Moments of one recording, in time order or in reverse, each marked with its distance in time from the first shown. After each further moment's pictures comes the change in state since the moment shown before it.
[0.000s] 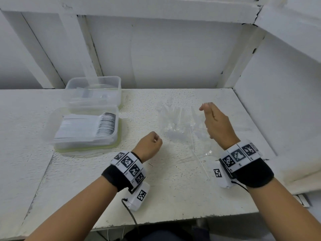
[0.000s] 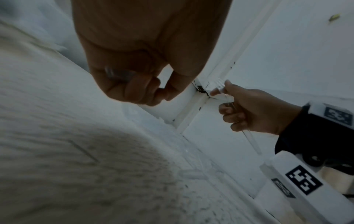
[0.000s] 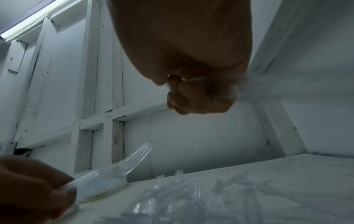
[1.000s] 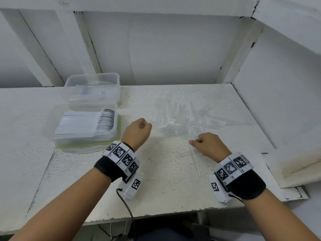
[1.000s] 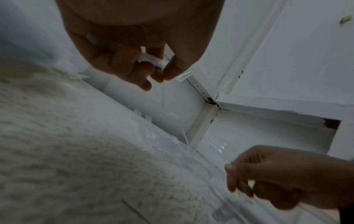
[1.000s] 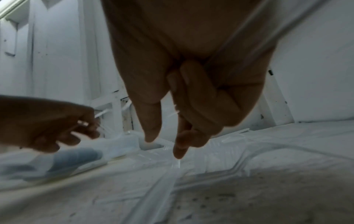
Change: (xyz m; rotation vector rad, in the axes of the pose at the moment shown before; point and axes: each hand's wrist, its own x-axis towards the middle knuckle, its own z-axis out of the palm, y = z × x) left_hand 0.001 -0.002 -0.021 0.003 0.333 0.082; right_hand -0.030 0.038 0.027 -0.382 -0.332 0.208
